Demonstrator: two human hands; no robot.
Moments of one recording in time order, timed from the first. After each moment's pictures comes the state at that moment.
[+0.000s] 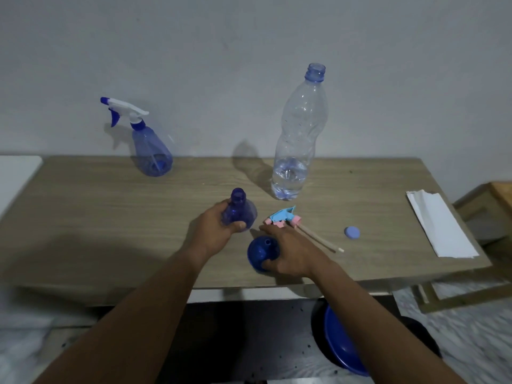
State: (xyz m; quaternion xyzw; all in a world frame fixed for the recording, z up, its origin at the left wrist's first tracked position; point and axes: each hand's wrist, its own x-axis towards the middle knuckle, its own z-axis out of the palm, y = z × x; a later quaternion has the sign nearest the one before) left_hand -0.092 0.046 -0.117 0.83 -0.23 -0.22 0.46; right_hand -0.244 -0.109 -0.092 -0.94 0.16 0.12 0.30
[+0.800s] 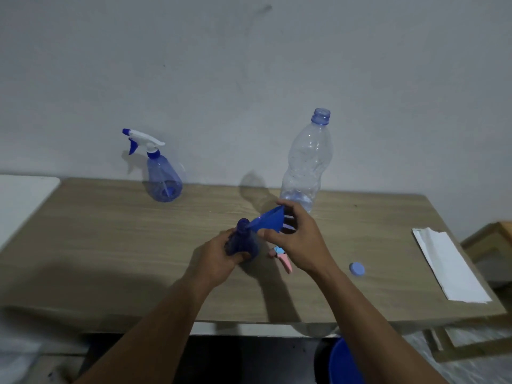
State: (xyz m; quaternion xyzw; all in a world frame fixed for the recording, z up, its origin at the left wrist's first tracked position) left_hand -0.096 0.047 -0.111 0.85 -0.21 -0.21 0.43; right_hand -0.210 -0.114 -0.029 -0.74 0.21 -0.15 0.61
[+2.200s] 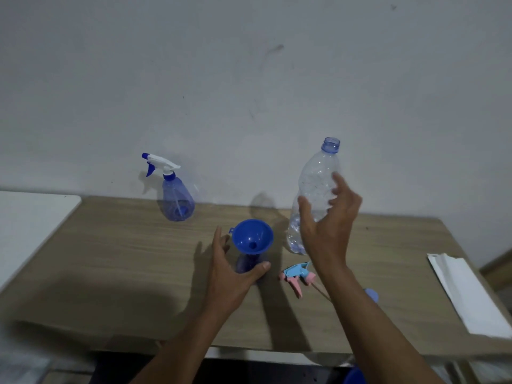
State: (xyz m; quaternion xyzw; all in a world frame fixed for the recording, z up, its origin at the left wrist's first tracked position) left_hand -0.125 0.045 -0.065 0.78 -0.12 -0.13 0.61; right_hand -0.171 -0.132 0.010 -0.75 0.25 -0.48 0.38
